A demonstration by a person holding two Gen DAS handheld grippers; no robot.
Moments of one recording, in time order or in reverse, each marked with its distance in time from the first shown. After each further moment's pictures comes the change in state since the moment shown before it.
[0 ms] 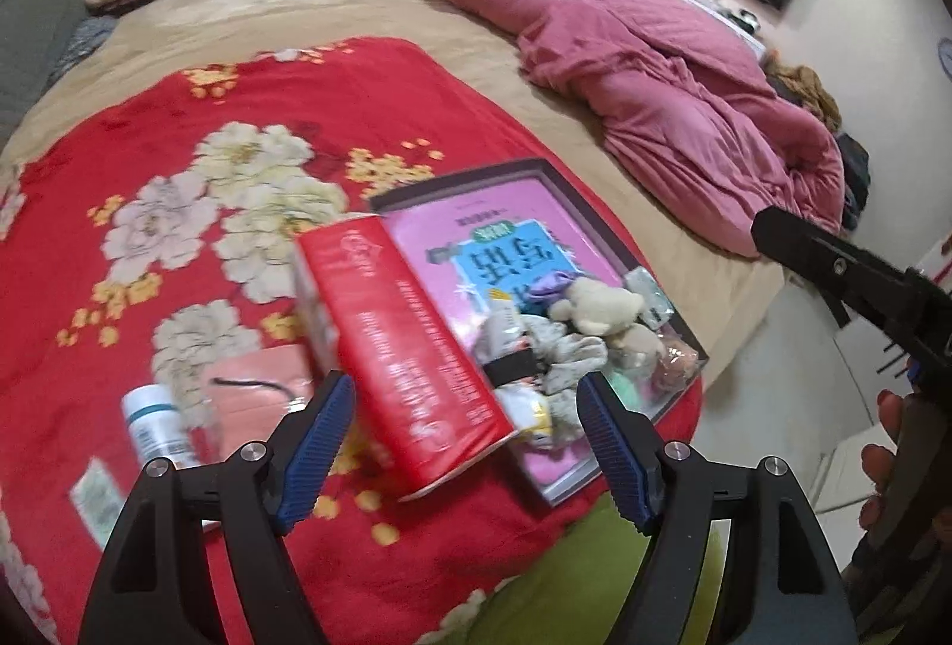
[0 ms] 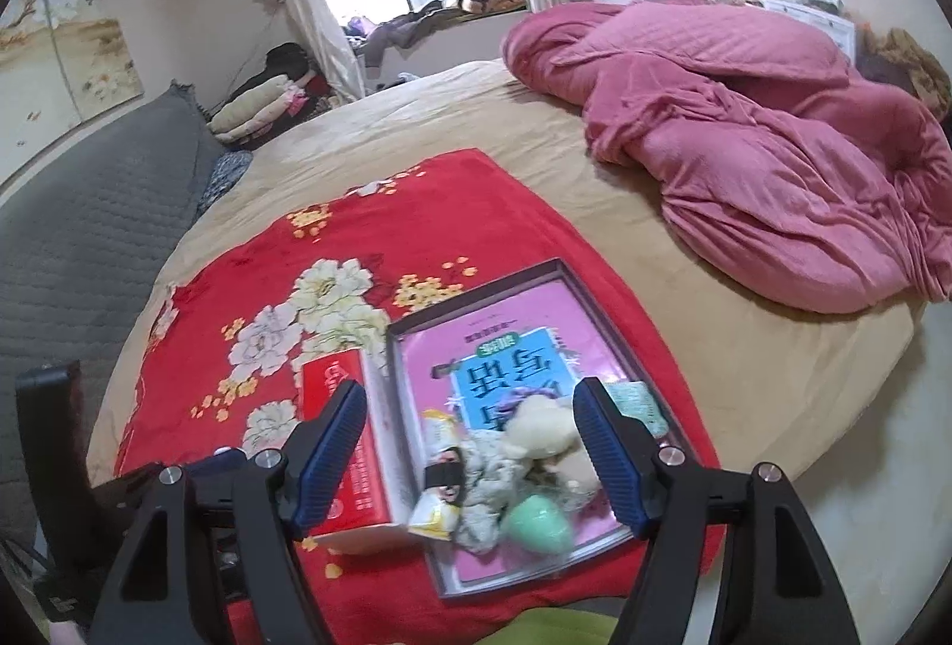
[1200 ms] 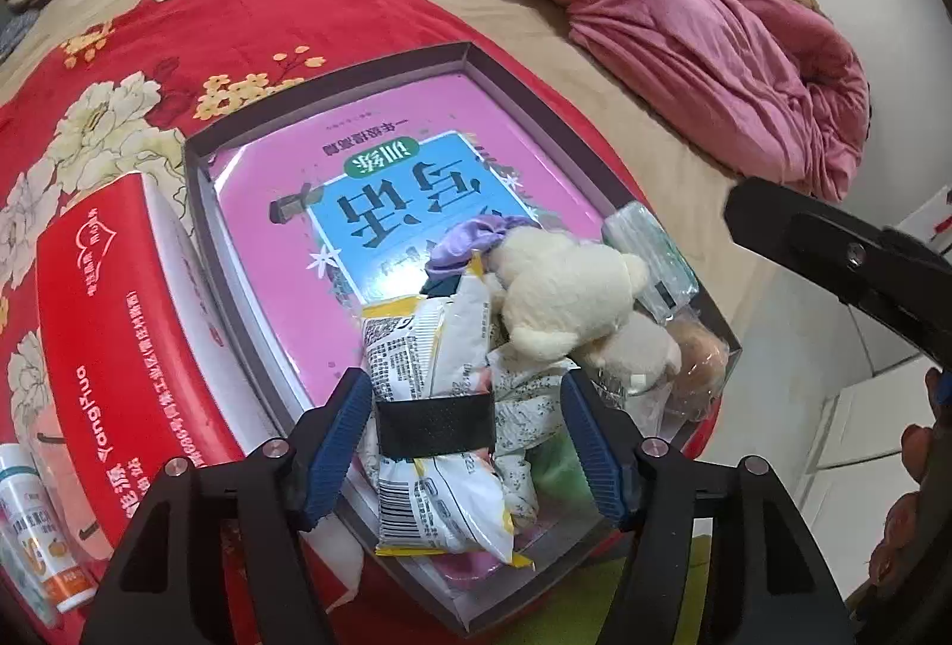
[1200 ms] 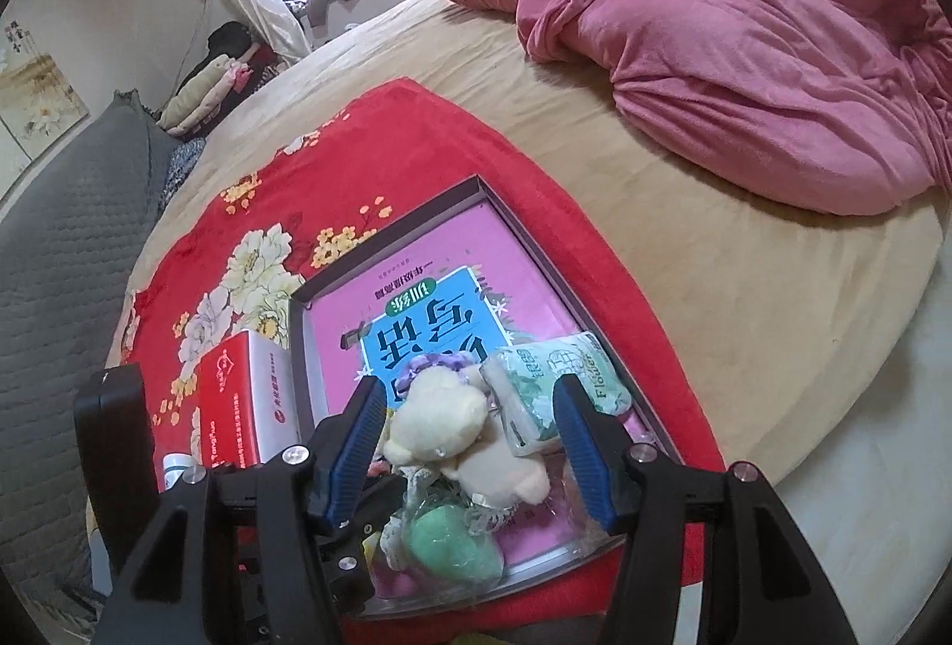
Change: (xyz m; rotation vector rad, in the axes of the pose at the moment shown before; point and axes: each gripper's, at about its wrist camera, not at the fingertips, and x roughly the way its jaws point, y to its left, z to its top) left arm 0.154 -0.073 0.014 0.075 0.203 -0.047; right arm 0.085 -0.095 -0.011 0.169 0.165 0.005
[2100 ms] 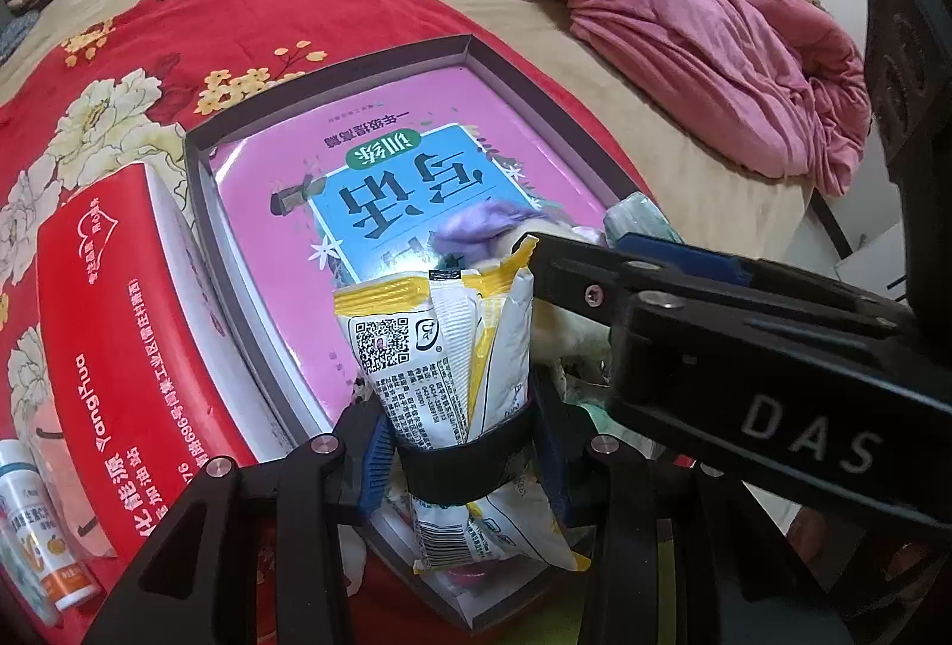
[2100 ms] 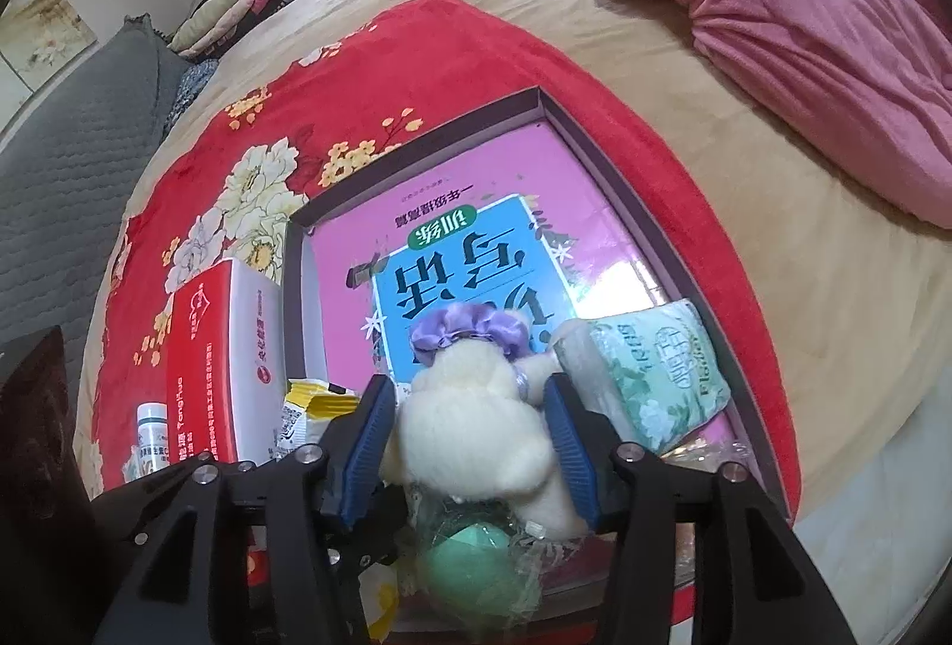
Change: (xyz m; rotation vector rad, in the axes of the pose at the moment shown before) left arm 0.004 -0.001 -0.003 0.015 0.006 0.013; right arm 0.068 0.025 -0.006 -0.097 0.163 0.008
